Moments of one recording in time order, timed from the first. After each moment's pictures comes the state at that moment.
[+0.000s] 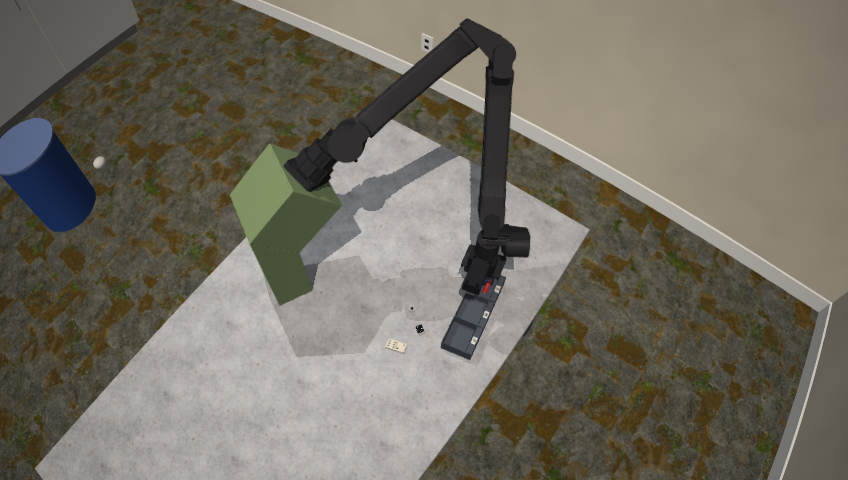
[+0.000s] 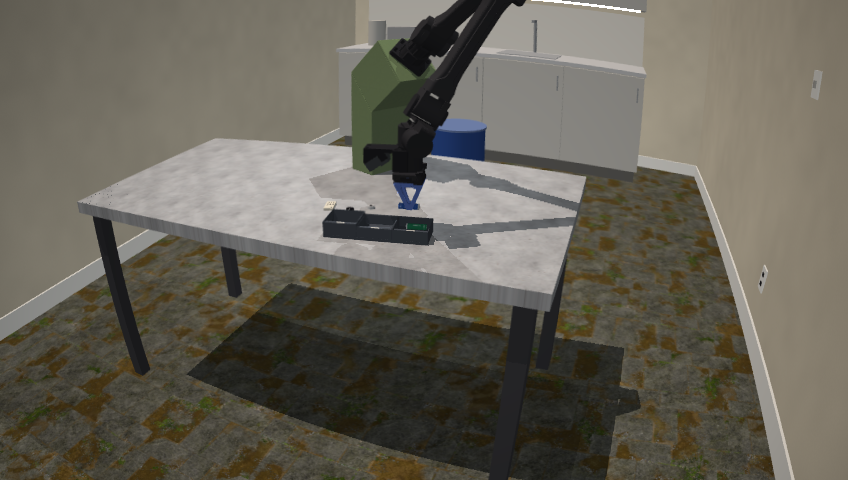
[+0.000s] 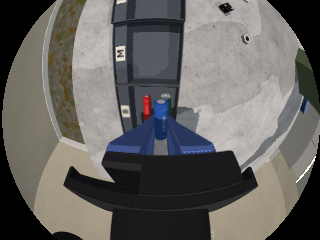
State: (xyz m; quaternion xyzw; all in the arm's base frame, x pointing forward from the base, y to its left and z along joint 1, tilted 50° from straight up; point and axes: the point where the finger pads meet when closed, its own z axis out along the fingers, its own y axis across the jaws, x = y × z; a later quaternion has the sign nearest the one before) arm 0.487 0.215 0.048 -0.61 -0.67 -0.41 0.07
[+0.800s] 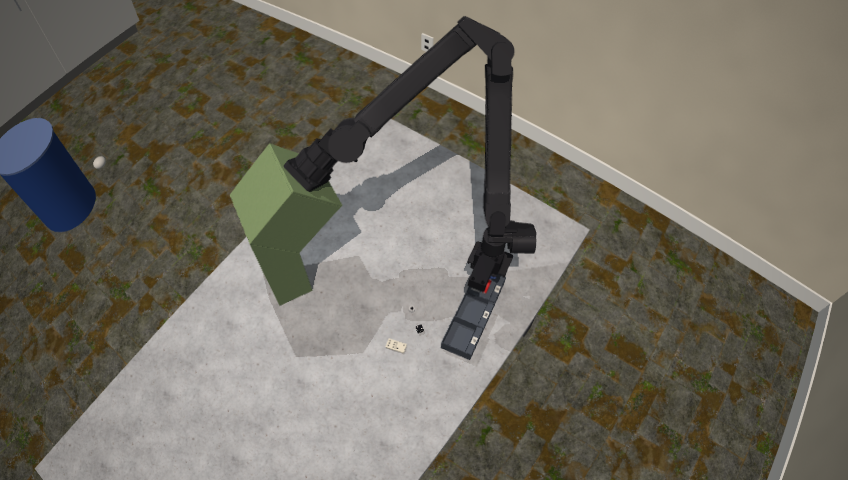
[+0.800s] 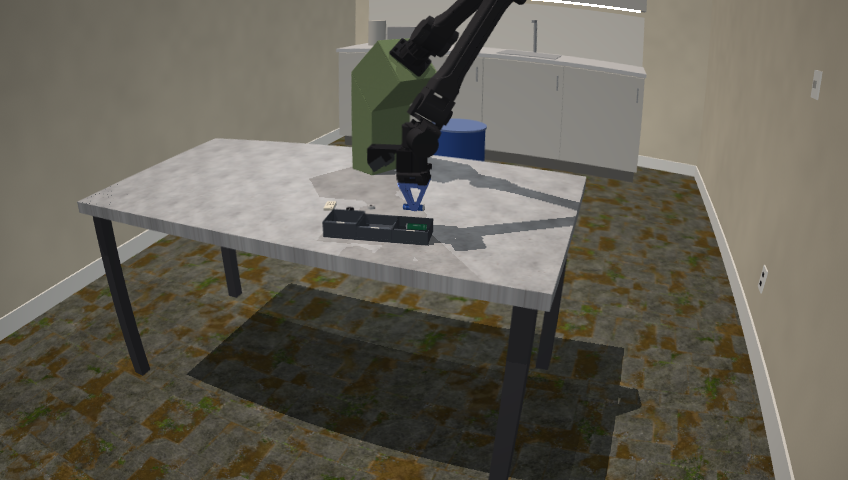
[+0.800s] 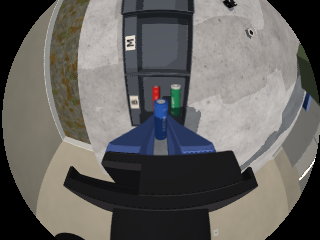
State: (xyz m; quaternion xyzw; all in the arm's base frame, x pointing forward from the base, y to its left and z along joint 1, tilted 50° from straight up) arm 0.494 0.221 0.064 -0.62 -0.66 -0.42 0.08
